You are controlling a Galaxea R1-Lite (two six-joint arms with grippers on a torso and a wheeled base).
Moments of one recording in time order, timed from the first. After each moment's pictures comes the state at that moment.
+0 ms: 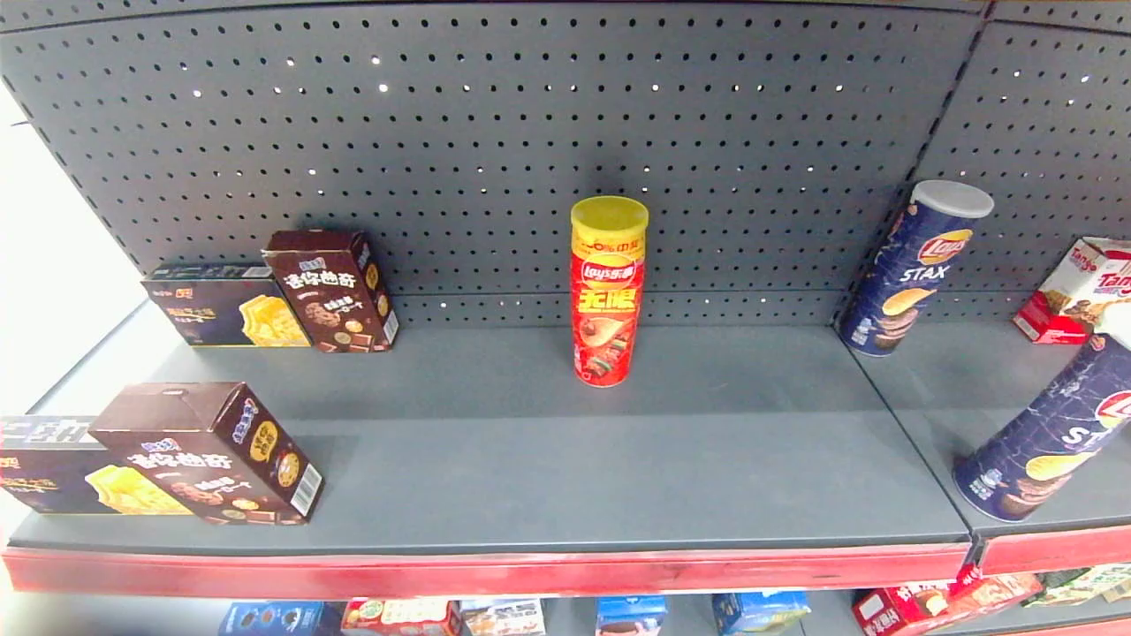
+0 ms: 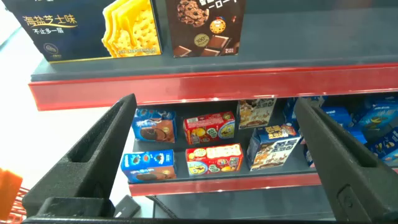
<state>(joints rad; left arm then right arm) 0.00 0.01 0.00 0.00 -0.03 0.01 0.00 0.00 0.00 0.00 -0.02 0.00</state>
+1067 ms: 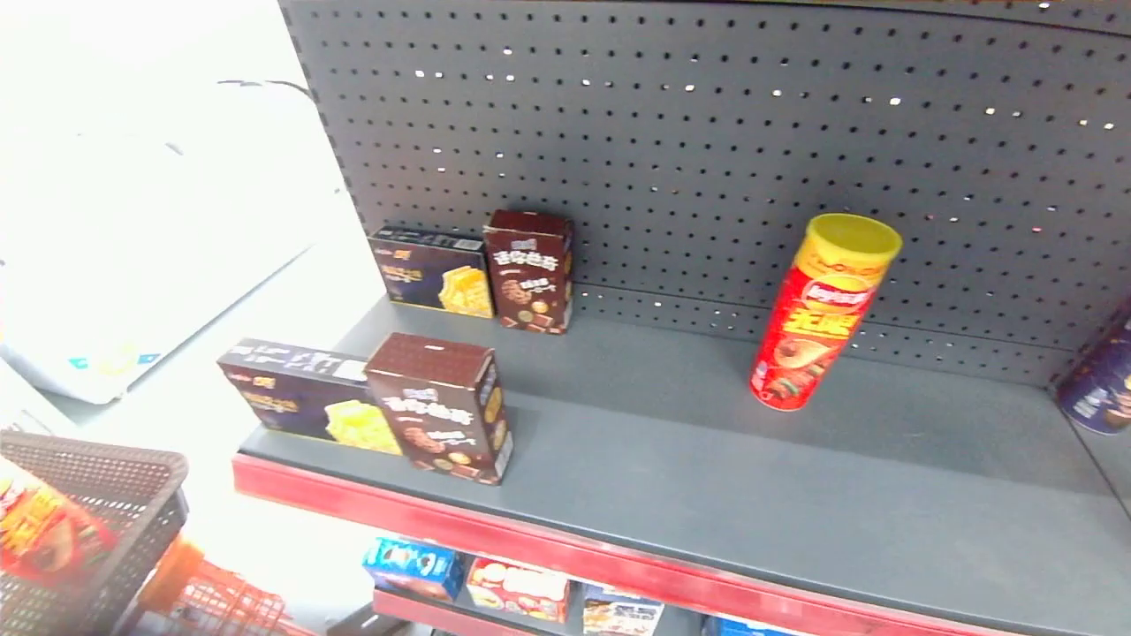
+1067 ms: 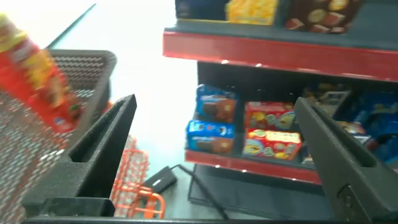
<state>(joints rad) 0.00 0.01 0.00 0.00 -0.03 0.01 0.00 0.00 0.00 0.00 -0.02 -0.01</state>
